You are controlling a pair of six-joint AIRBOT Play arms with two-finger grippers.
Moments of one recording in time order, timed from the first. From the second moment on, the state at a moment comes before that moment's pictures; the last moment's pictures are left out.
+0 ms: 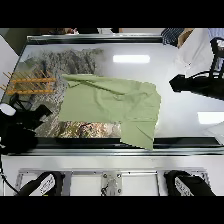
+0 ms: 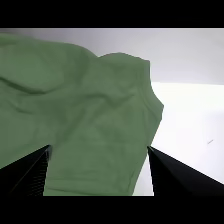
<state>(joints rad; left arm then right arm) 0.37 -1.10 0.76 1.23 -0.96 -1.77 -0.03 -0.92 1.18 -1.31 1.02 1.49</state>
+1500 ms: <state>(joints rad) 0.22 -1.28 0.77 0.95 -0.66 -1.67 -0.32 -1.23 0.76 -1.08 1.04 1.47</state>
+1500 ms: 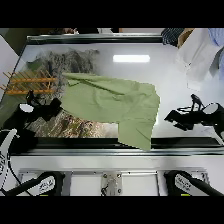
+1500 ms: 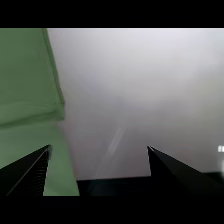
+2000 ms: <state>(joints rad) 0.21 -1.27 0.77 0.95 -0.68 -1.65 -0.15 -1.44 0.74 -0.71 0.83 1.27</state>
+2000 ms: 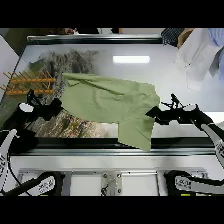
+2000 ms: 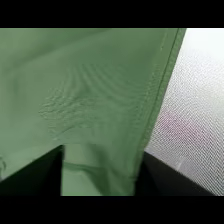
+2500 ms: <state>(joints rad) 0.21 -0.98 0.98 0.95 -0.76 -1.63 -0.11 -1.15 1.07 -0.89 1.03 1.14</state>
